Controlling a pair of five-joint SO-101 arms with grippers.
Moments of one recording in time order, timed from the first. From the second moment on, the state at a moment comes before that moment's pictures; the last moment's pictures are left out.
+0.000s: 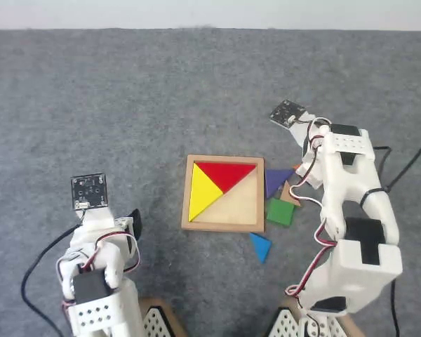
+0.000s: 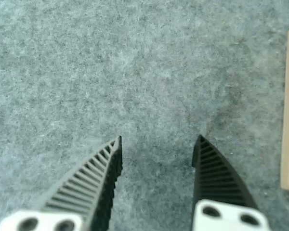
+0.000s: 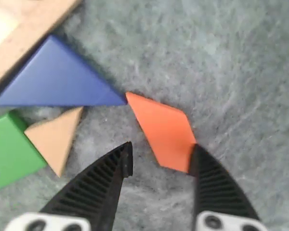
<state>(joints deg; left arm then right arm) -21.2 -103.4 97.0 71.0 -0.7 1.8 10.5 19.1 58.0 52.7</state>
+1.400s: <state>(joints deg) -21.2 -103.4 97.0 71.0 -0.7 1.8 20.6 -6.4 83.8 15.3</state>
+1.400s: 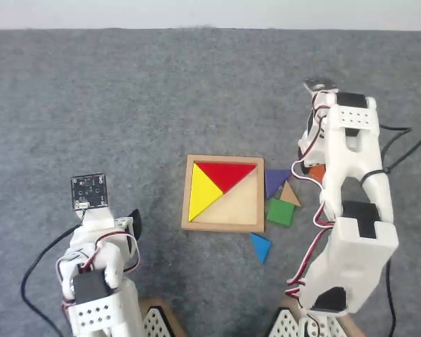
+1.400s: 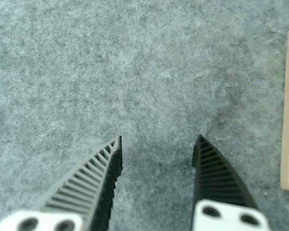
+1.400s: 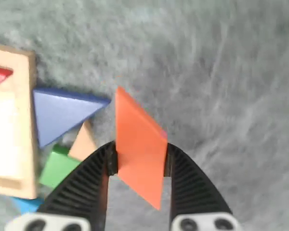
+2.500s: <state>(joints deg) -21.2 -103.4 97.0 71.0 -0.7 21.0 20.0 2.0 71.2 6.8</state>
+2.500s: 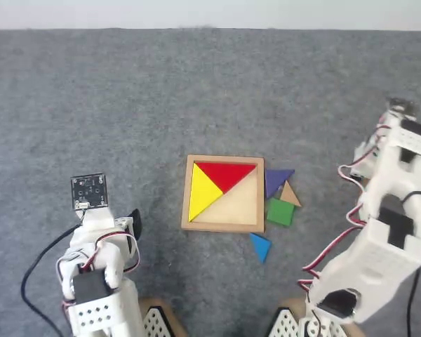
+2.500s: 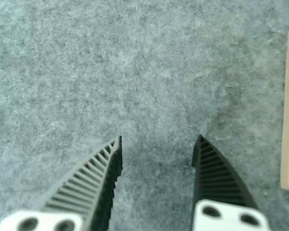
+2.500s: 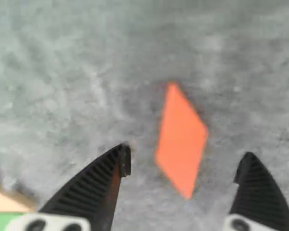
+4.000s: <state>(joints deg) -21.2 -103.4 97.0 71.0 -0.7 24.6 25.1 4.2 65.1 8.7</state>
